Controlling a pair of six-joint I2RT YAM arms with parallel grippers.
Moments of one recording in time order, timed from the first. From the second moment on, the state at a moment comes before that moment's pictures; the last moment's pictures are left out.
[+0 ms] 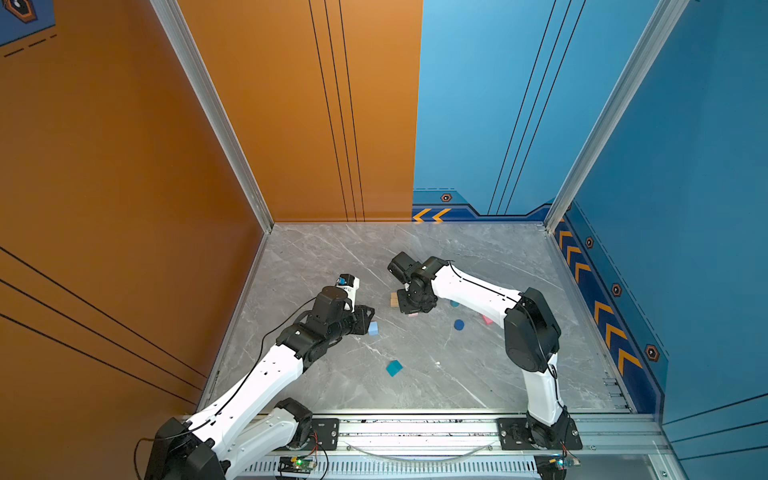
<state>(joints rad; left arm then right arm) -0.48 0.99 0.67 -0.33 0.12 -0.46 0.80 2.07 1.76 -1.02 0.07 0.61</state>
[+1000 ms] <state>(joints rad) -0.34 1.02 0.68 -0.35 0.22 -0.44 0.77 2.36 2.12 -1.11 0.10 0.74</state>
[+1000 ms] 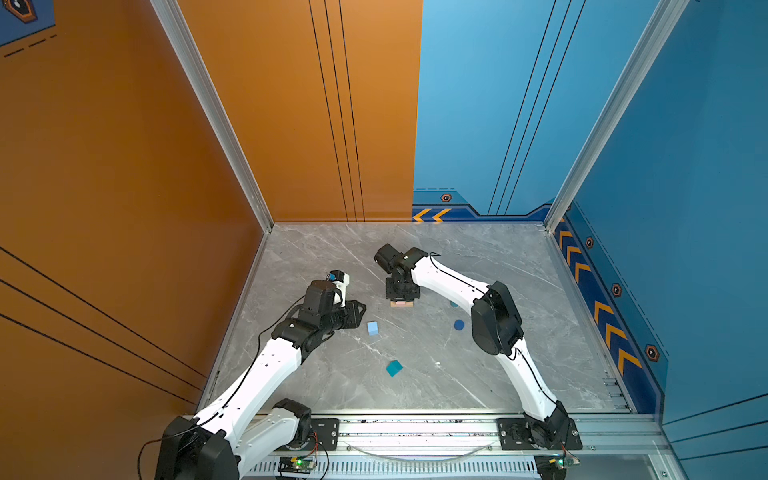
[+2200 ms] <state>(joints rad) -0.33 1.02 0.68 -0.35 0.24 -0.44 0.77 2.42 2.21 -1.14 0.09 0.74</state>
